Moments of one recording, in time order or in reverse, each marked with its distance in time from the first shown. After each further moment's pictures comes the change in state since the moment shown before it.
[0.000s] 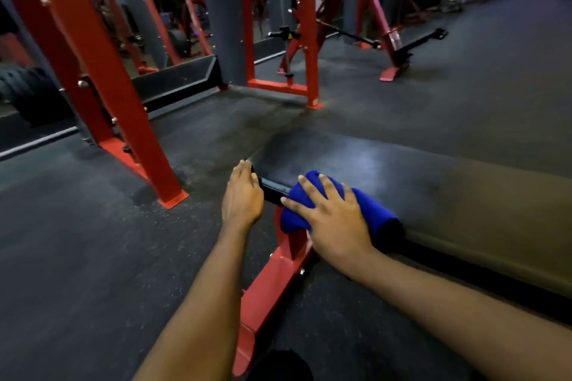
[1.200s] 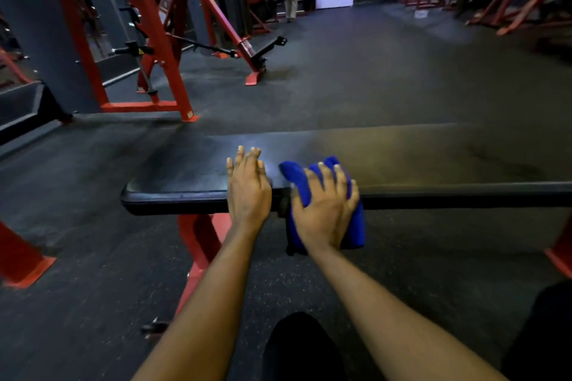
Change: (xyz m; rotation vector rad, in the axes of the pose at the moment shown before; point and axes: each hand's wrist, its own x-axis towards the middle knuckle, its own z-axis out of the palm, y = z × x) left_hand -0.098 0.142 0.068 -0.290 -0.079 0.547; right_hand -0.112 0.041 0.004 0.039 0.645 0.969
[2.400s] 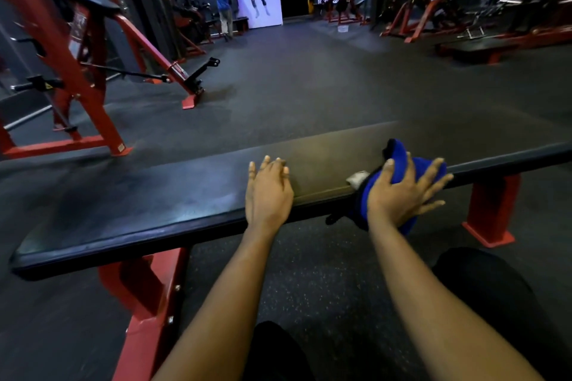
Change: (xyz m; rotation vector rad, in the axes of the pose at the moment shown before) left_hand -0.016 0.144 0.085 0.058 -0.311 0.181; right_hand 0.080 0.212 -0.075 0.048 0.398 0.779
